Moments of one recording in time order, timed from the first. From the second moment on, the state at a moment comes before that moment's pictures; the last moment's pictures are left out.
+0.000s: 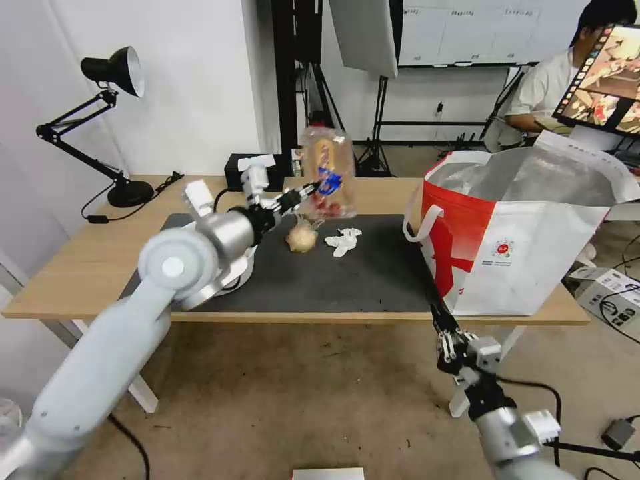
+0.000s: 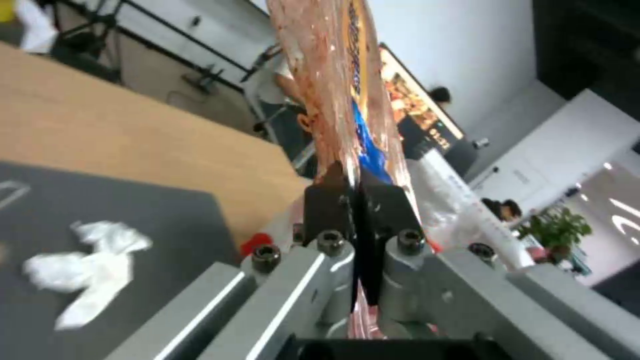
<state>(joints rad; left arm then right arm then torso) 0.44 -1.02 -0.01 -1.99 -1.70 0.40 -0.46 -1.79 1.21 0.53 2.22 0.26 0.18 0.04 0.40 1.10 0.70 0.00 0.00</state>
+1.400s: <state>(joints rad) 0.02 -1.58 0.50 -1.35 -1.28 0.21 -0.44 -1.80 1.31 0.45 2.14 0.16 0.25 0.05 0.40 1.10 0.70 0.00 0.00</state>
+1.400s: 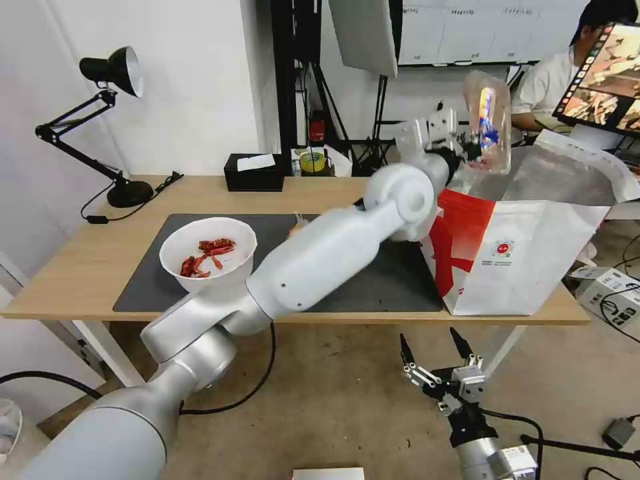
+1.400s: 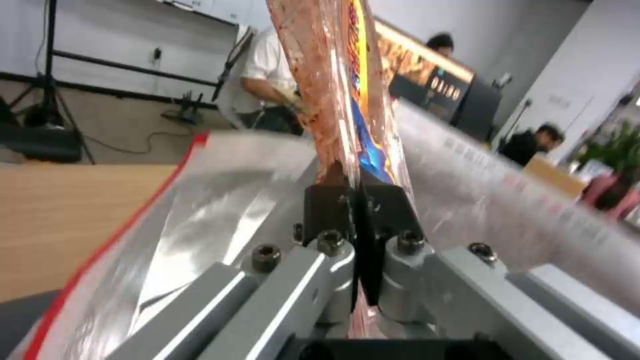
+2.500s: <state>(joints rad) -0.02 -1.49 0.49 -1.43 -1.36 0.28 -0.40 -1.76 1.26 0.41 2.12 0.17 0.23 0.06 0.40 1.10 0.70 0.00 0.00</state>
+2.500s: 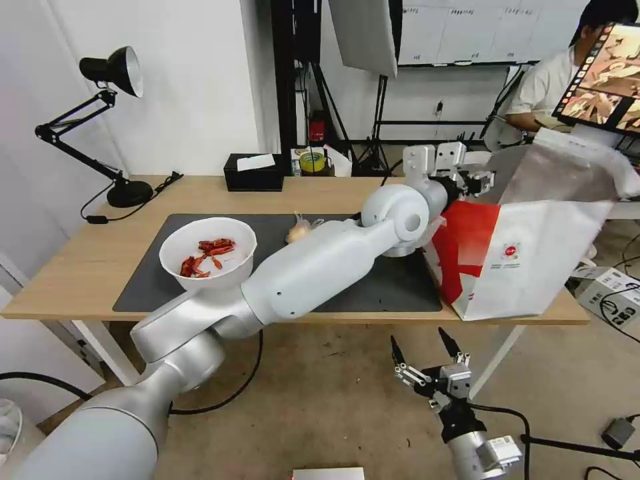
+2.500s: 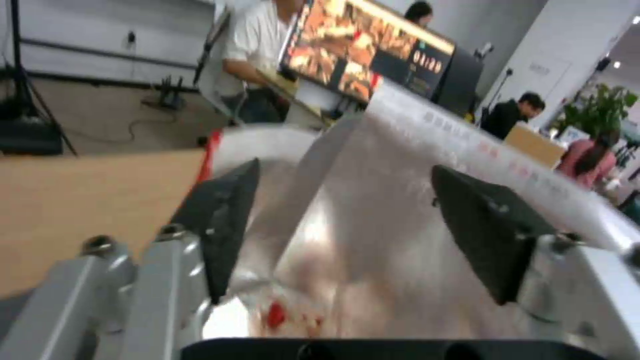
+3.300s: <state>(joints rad) 0.42 -0.86 0.25 -1.93 -1.16 0.19 -0.31 -1.71 1.25 0.39 2.14 0.22 0.21 0.06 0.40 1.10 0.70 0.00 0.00</state>
